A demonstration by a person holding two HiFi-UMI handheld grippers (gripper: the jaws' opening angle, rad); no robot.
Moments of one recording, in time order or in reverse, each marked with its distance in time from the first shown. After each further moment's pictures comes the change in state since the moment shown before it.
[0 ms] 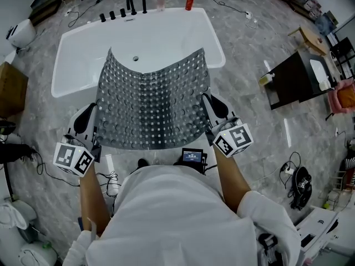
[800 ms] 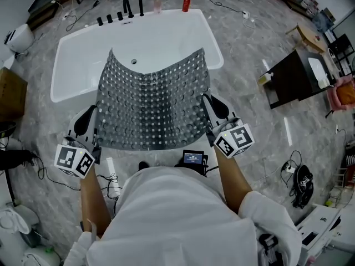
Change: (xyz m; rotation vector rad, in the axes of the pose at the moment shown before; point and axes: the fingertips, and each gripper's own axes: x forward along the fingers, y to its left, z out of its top) left arm 0.006 0.005 -0.003 0.018 0.015 0.000; right arm 0.000 -0.003 0.004 -0.002 -0.003 -0.011
